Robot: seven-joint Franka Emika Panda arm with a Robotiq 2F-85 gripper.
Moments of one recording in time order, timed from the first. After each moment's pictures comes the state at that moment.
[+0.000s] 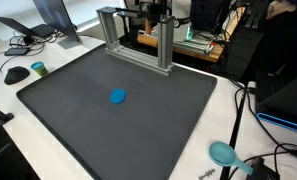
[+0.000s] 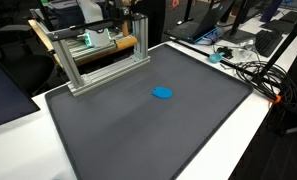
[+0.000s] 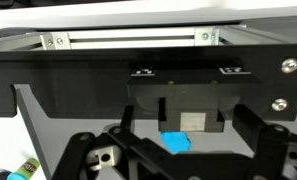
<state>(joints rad) -0.02 -0.62 0.06 -2.65 -0.10 2.11 0.14</state>
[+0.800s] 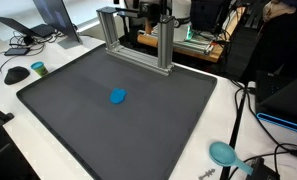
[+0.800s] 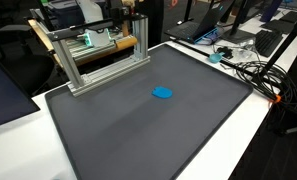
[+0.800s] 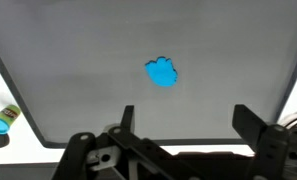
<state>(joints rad) -0.03 -0.31 0.07 -2.35 -0.07 2.28 0.16</state>
